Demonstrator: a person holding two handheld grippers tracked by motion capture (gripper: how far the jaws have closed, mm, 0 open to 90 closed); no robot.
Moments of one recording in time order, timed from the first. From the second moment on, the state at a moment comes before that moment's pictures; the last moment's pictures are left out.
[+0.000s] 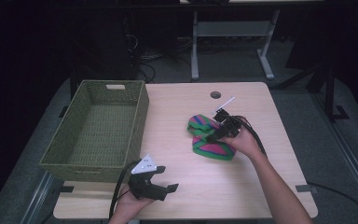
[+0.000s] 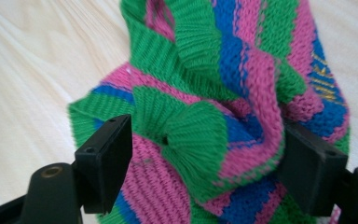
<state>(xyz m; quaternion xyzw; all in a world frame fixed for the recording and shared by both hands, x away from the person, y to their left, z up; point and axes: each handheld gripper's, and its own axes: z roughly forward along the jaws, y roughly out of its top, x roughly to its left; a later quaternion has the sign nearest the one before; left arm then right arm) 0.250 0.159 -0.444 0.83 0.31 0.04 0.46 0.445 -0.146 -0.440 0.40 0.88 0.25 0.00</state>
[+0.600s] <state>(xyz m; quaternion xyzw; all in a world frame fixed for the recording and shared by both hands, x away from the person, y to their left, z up) 0.250 0.158 -0.444 0.83 0.30 0.04 0.46 0.434 -0.127 -0.448 0.39 0.90 0.20 0.09</state>
